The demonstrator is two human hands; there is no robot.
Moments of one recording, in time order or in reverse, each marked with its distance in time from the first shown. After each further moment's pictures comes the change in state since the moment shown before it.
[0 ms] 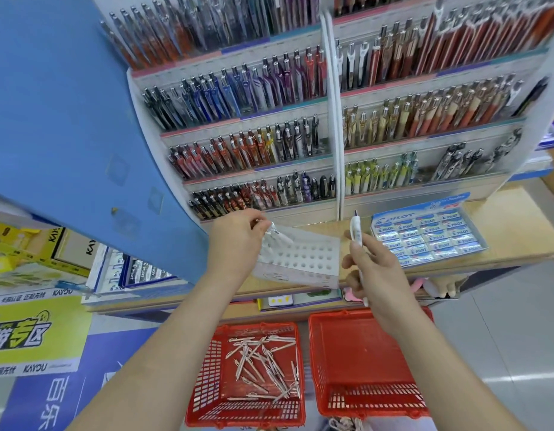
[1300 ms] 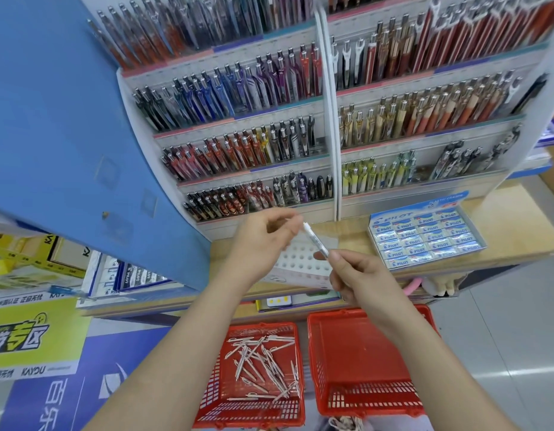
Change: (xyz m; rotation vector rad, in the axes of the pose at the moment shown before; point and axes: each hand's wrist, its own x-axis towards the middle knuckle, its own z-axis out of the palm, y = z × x) left_hand -0.002 0.026 0.010 -0.447 -0.324 -0.132; right_hand -0.005 -0.001 0.003 -0.108 -0.231 -0.029
